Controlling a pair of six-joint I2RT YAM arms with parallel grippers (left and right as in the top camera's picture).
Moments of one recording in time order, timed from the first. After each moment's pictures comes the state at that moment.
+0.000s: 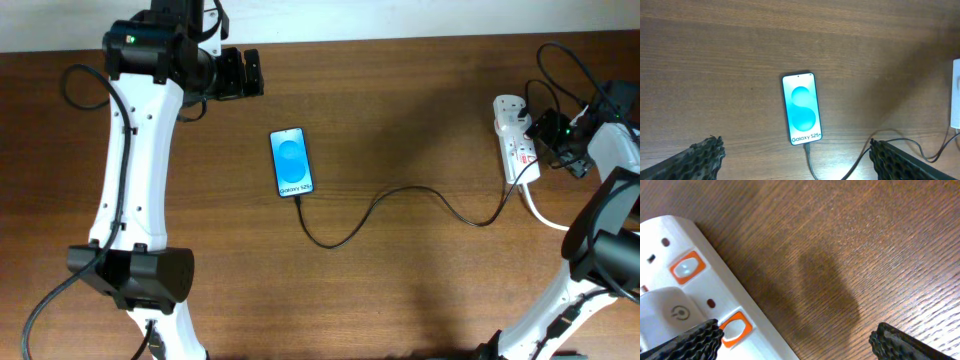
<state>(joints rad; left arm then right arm) -0.15 2.03 2.35 -1.41 0.16 -0.22 -0.49 2.14 1.55 -0.56 -0.12 0.32</state>
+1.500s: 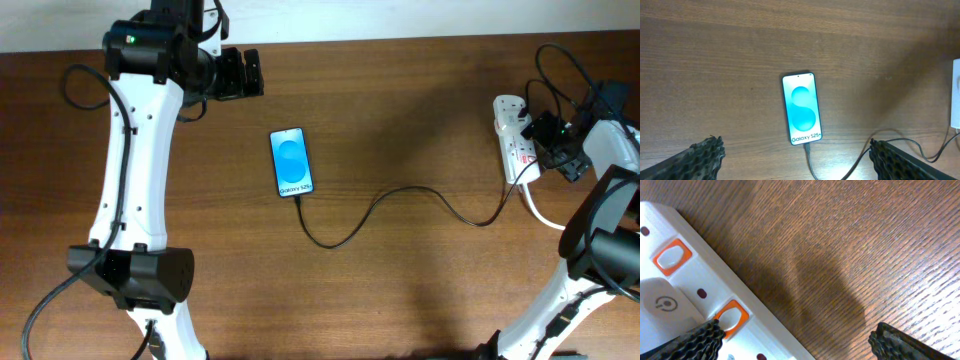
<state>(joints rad) -0.15 2.03 2.35 -1.41 0.16 -0.22 -0.47 2.15 1.56 -0.61 -0.09 0.40</state>
